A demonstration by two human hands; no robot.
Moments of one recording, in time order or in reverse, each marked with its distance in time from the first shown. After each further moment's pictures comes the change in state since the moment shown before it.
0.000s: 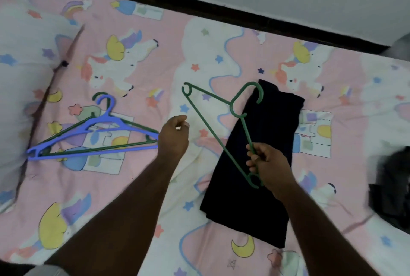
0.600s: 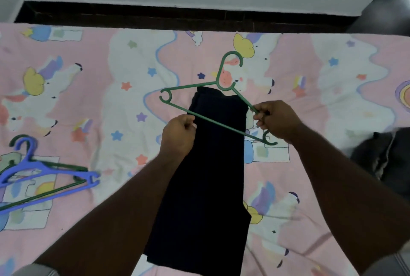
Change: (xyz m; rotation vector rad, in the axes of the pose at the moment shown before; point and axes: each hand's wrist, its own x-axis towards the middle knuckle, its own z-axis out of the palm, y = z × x) left_hand 0.005 0.093 0.204 0.384 -0.220 0.187; right_hand 0.178 0.031 -0.216 -0.215 0.046 -0.072
